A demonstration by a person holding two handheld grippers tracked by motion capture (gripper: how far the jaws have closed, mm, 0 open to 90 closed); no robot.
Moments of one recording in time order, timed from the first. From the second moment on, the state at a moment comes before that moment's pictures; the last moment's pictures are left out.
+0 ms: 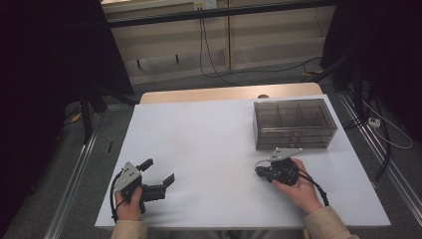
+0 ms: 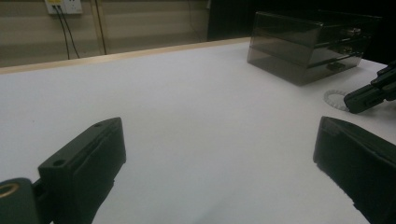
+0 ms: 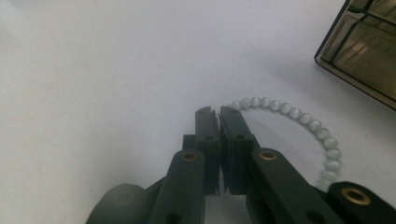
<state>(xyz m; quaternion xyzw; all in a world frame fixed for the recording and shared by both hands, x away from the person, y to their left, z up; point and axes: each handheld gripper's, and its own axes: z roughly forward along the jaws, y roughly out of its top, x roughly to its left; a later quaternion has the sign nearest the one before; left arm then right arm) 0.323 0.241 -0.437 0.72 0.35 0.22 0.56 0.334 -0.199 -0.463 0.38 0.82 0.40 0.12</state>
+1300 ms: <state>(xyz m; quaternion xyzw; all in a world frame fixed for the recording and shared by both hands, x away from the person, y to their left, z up) 0.324 0.239 -0.438 0.73 0.34 0.22 0.55 0.295 -0.194 -0.432 0.34 0.78 0.51 0.08</state>
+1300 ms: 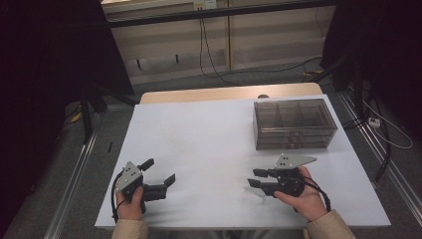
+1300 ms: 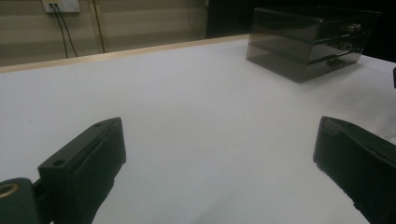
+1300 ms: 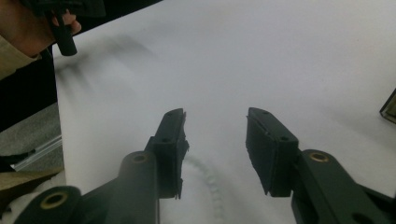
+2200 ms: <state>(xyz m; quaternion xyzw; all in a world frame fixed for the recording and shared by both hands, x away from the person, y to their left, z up) 0.325 0.238 -0.438 0.73 0.34 0.21 0.55 0.293 -0.246 -0.434 0.47 0.66 0.52 0.27</state>
